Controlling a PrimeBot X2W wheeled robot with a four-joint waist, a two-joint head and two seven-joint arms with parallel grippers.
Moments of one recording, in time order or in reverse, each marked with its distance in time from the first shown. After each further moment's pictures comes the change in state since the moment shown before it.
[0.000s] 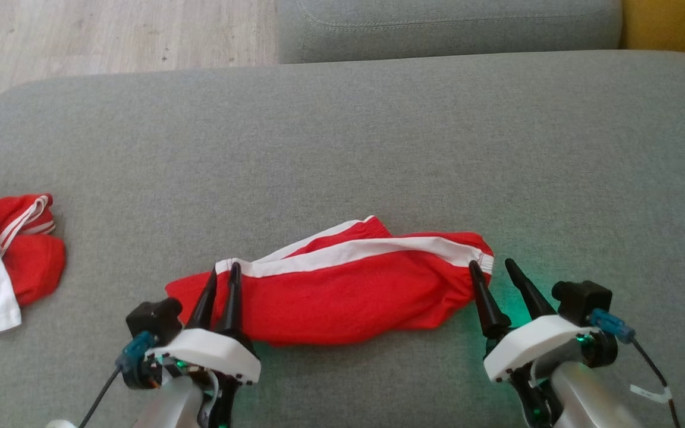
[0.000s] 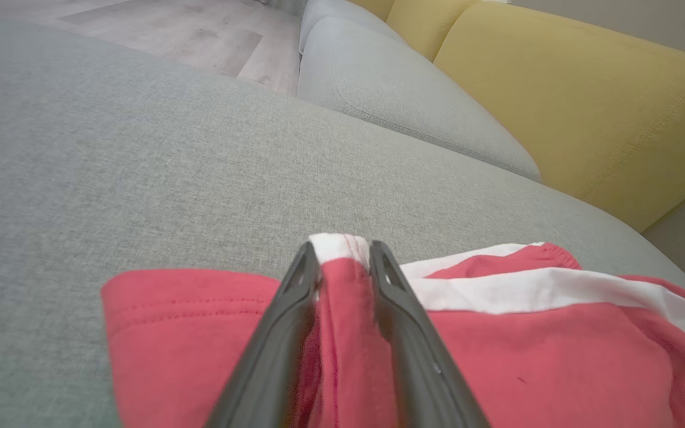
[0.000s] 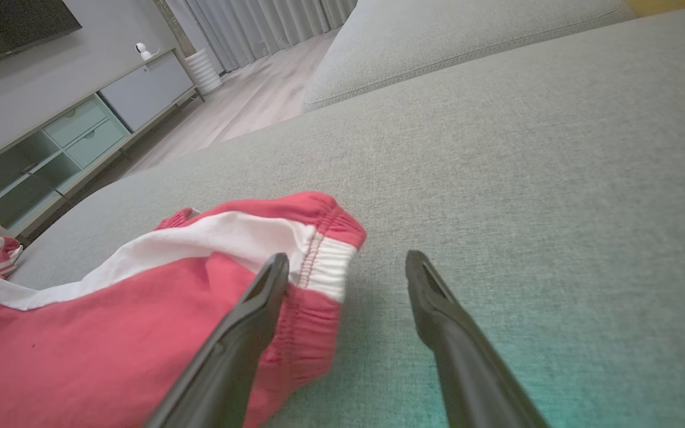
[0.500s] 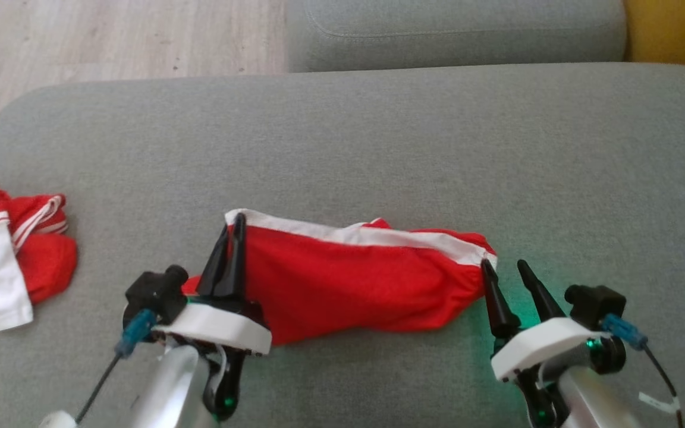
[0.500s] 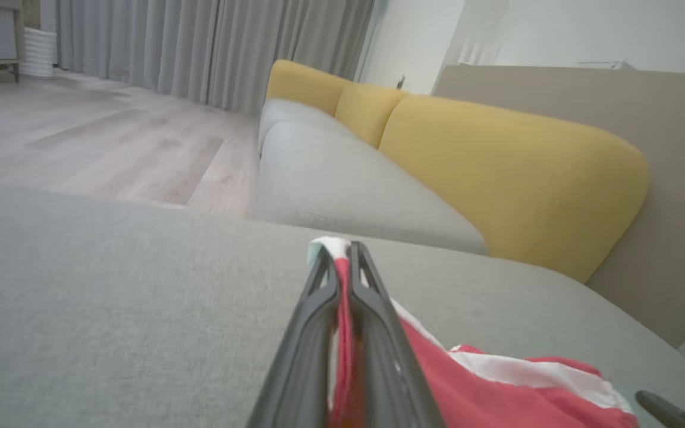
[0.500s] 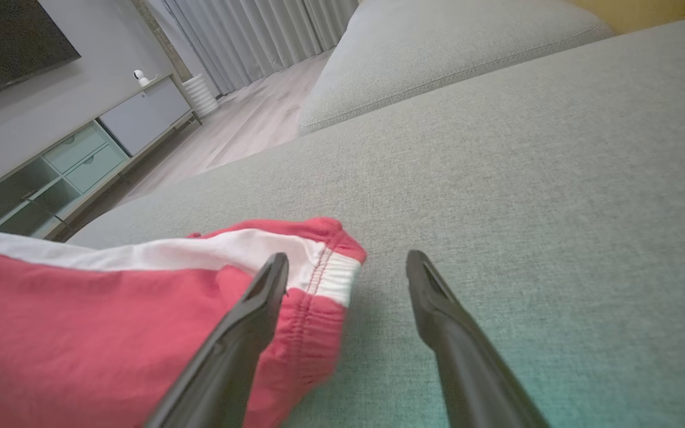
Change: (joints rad) left arm 0.009 0.001 0.029 -0.231 0.120 0.000 0.000; right arm 0.023 0.021 -0.071 -0.024 -0.011 0.000 0.000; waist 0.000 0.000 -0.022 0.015
